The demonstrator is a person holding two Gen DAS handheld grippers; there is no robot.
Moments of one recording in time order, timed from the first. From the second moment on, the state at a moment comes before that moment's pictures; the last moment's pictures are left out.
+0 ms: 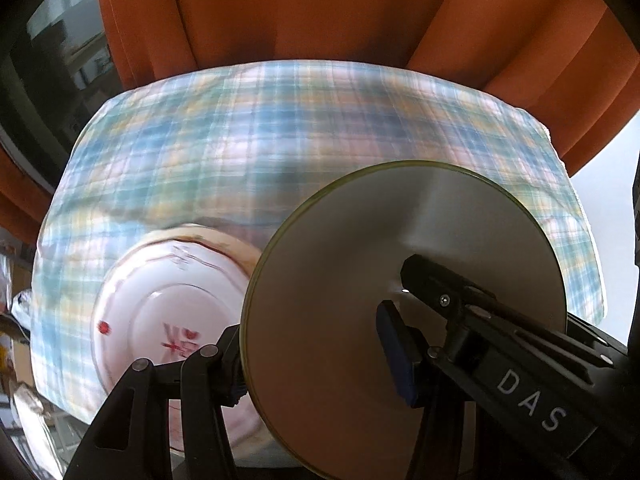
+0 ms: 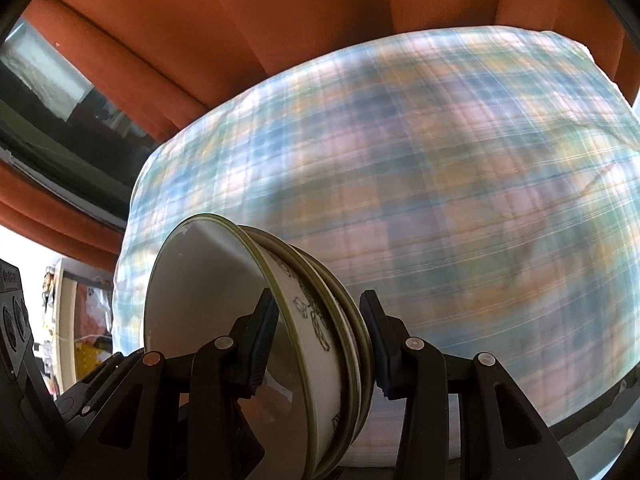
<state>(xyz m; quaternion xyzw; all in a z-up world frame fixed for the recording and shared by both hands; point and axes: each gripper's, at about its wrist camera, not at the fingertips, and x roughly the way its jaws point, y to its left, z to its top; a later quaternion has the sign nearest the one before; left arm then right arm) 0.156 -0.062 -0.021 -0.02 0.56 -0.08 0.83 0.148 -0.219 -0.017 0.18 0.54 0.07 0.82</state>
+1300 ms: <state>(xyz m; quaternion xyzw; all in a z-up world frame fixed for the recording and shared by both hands) 0.153 0.100 -0.057 -0.07 0.59 -0.11 0.79 0.142 -0.034 -0.038 0.11 0.58 0.02 0.81</state>
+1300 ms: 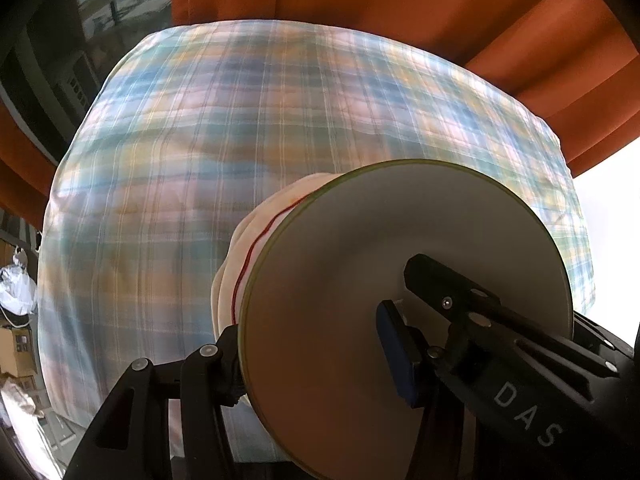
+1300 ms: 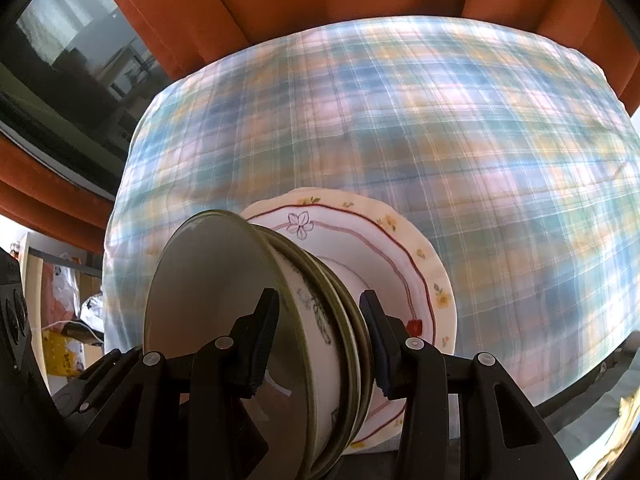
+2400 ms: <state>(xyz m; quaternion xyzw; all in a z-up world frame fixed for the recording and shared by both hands) 0.119 0.088 -0.031 -0.03 0.51 -0.10 0.86 0.110 -0.051 -0.022 0.10 0.51 0.03 0.85</state>
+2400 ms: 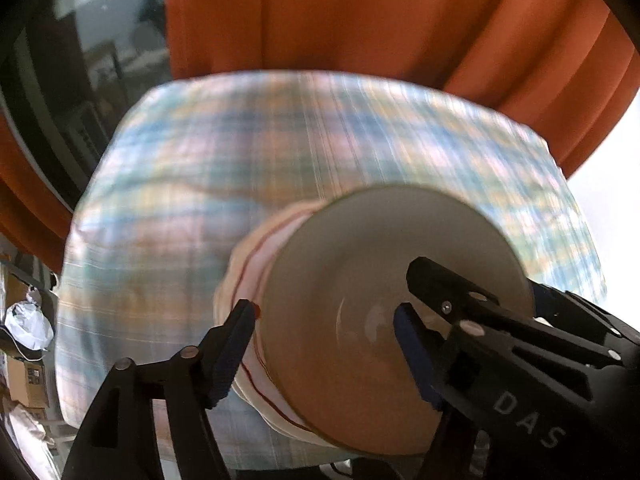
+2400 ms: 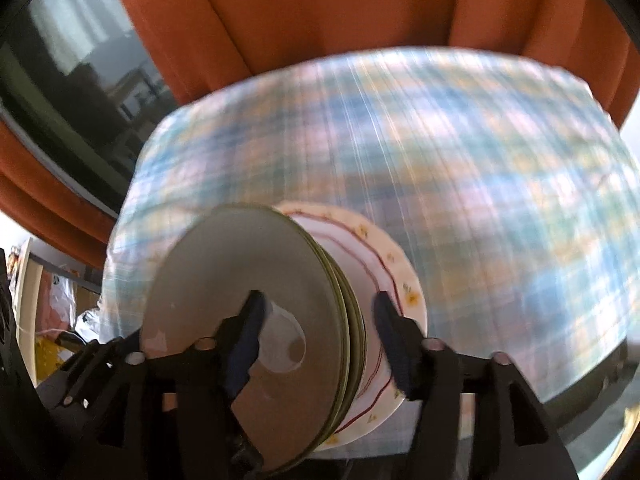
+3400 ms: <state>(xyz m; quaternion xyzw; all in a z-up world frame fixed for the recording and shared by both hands) -0.020 -0.009 -0.012 -0.02 0.32 -0.01 0.95 -0.023 -0.211 -0.003 0.03 0.34 0.02 0.94</state>
